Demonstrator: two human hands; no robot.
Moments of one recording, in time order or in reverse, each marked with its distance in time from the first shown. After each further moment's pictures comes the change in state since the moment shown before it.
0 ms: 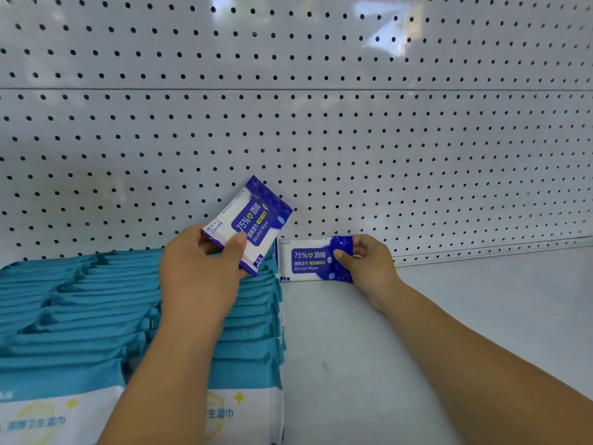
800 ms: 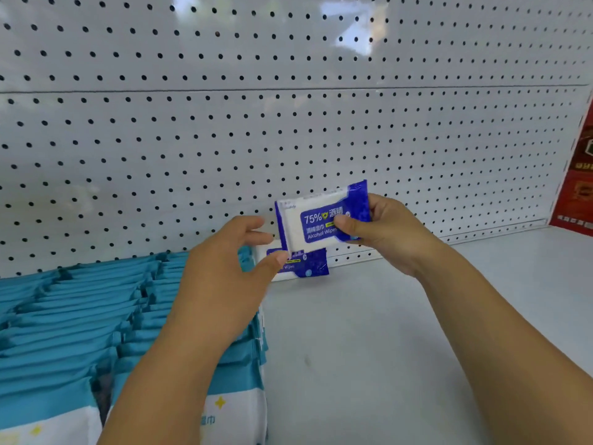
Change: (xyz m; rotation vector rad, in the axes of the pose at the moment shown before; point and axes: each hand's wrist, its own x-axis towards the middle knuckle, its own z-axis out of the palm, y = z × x) left_hand -0.019 0.012 0.017 0.418 -0.381 0.248; right_hand -0.031 -0.084 -0.064 0.083 -0.296 -0.128
